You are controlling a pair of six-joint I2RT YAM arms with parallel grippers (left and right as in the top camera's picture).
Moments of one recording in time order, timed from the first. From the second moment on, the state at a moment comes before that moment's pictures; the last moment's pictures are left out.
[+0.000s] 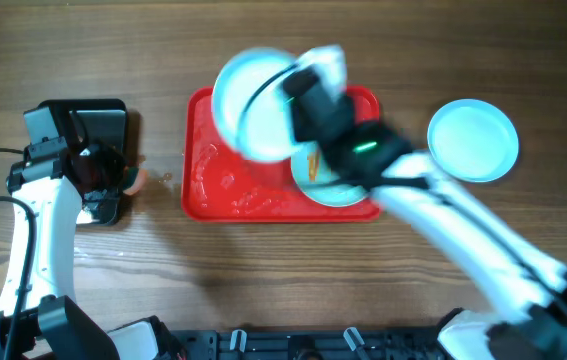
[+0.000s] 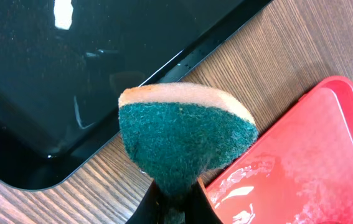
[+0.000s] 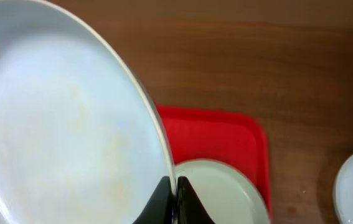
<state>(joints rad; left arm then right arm) 0.31 1.44 1.00 -0.76 0.13 -0.65 0.61 1.55 1.47 -0.70 0.33 0.40</state>
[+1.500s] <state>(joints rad) 0.29 1.44 1.00 -0.76 0.13 -0.65 -0.44 1.74 1.10 -0.59 0.00 0.54</state>
